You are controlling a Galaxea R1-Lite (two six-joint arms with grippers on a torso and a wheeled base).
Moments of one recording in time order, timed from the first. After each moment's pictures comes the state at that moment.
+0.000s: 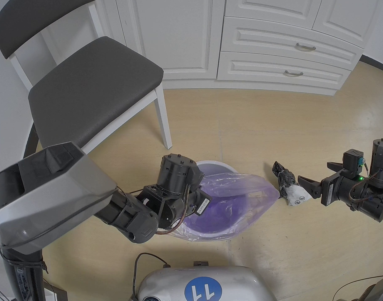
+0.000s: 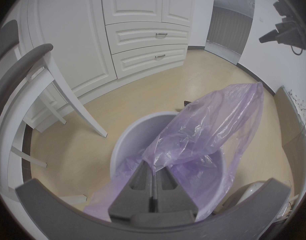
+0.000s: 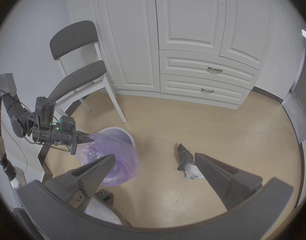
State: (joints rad) left arm -0.71 2.23 -1.10 -0.67 0.23 0.21; right arm 0.36 1.40 -0.48 -0.63 -0.12 -0.07
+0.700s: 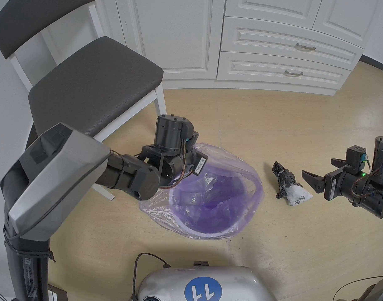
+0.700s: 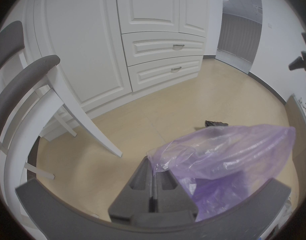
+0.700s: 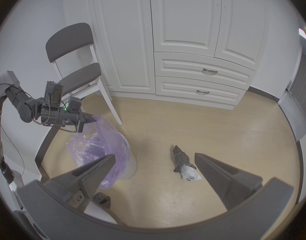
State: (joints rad) left arm -0.61 2.29 -1.47 -0.49 0.21 0.24; right arm 0.32 1.40 -0.49 -0.64 -0.12 -0.07
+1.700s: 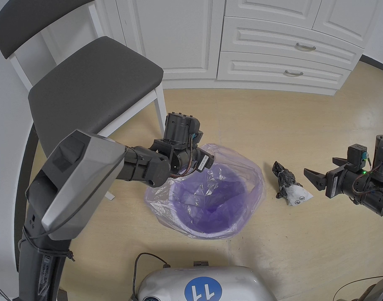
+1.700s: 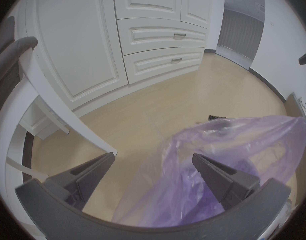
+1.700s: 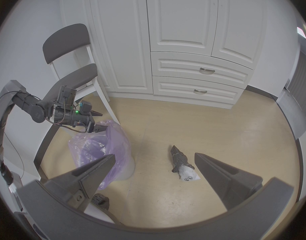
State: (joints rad) left arm -0.58 2.45 -1.78 -0.27 0.17 0.24; right arm 0.29 1.41 -0.50 -0.64 -0.10 -0.06
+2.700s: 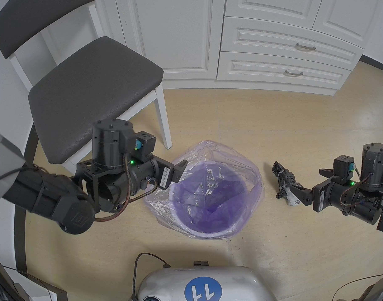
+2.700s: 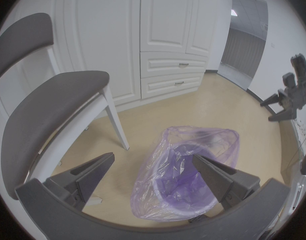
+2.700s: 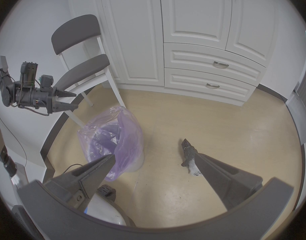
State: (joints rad) left arm -0.60 1.88 -0.89 -0.72 0.17 0.14; right arm 0.39 1.46 -0.47 -0.64 -0.12 -0.06
